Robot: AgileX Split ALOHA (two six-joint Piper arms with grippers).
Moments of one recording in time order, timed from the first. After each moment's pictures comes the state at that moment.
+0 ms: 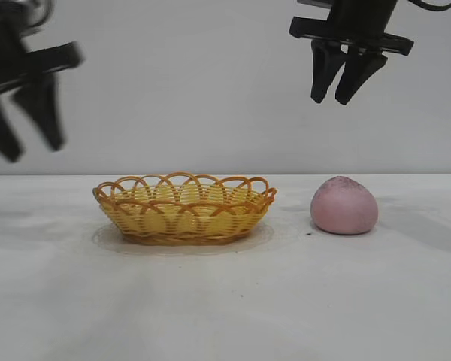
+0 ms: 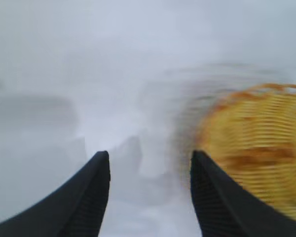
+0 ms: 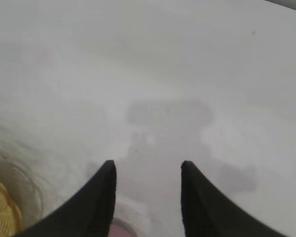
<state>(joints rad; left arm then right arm) -0.05 1.76 -1.01 -0.32 0.45 0.28 0.28 2.08 -1.78 0.20 0.91 -0.22</state>
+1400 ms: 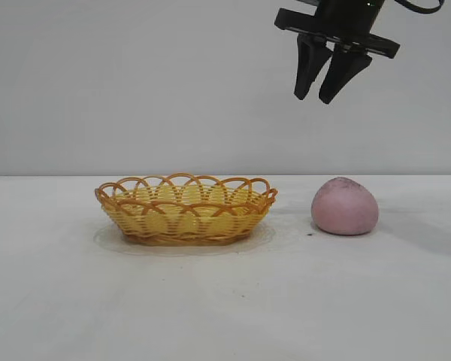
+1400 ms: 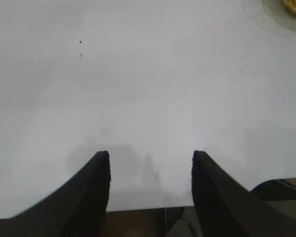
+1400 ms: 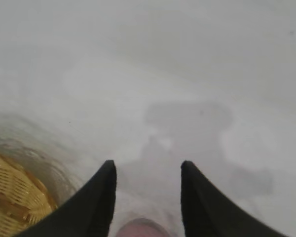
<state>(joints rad) -0.01 0.48 -0.50 -0.01 1.07 0.02 0.30 2.08 -1.78 0.29 0.92 -0.24</state>
